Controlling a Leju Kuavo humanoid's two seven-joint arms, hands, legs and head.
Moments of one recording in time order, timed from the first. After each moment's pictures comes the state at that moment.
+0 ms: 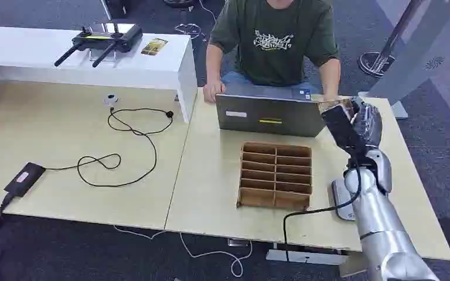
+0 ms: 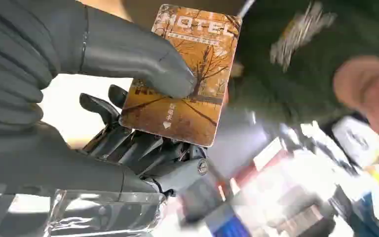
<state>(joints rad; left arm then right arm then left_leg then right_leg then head) -0.15 -0.25 -0.80 -0.17 1.49 -0.14 0.17 -0.66 -0.10 0.09 -0.94 0.54 -0.22 -0.14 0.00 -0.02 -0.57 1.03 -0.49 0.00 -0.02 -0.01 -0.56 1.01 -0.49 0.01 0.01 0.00</state>
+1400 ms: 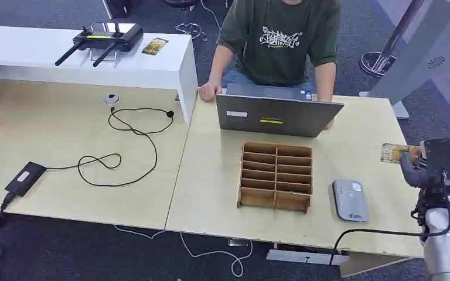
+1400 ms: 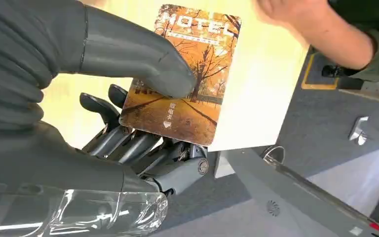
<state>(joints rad) -0.14 -0.25 -0.82 -0.17 1.48 -0.17 0.20 -0.46 -0.41 -0.07 -0.97 0.09 -0.05 -0.04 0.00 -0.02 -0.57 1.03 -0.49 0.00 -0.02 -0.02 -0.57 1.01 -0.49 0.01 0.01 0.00</state>
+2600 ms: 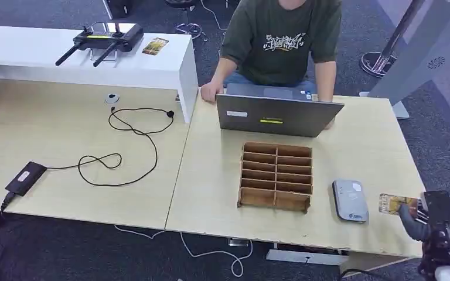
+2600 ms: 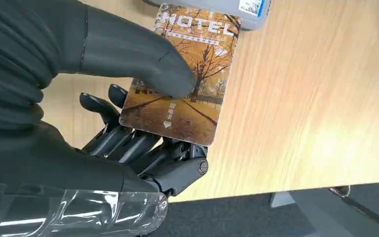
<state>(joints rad) -0.14 -0.25 -0.83 -0.17 1.48 -0.18 0.20 -0.09 -0.37 -0.21 -1.23 0.10 0.06 0.06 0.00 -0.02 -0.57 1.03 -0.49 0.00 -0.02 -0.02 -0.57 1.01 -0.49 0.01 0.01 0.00</state>
